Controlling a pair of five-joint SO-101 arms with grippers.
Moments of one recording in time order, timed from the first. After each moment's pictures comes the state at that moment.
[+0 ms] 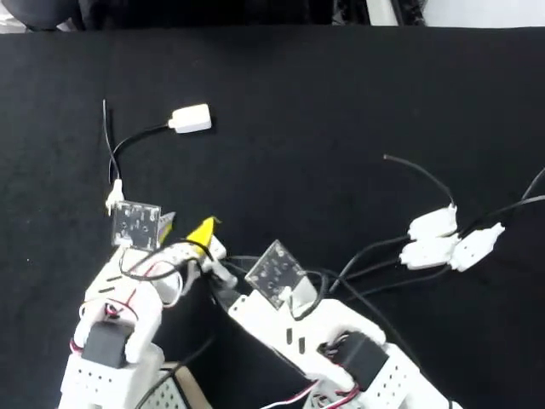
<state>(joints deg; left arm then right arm) 11.1 -104.1 89.4 50.1 3.9 -50.2 -103.1 90.9 48.5 0.7</state>
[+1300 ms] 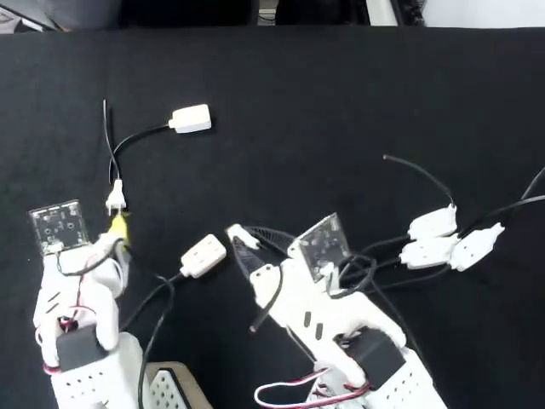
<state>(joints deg) -25.6 -104.2 89.4 56.7 -3.7 -38.9 -99.1 82.8 48.7 -9.4</state>
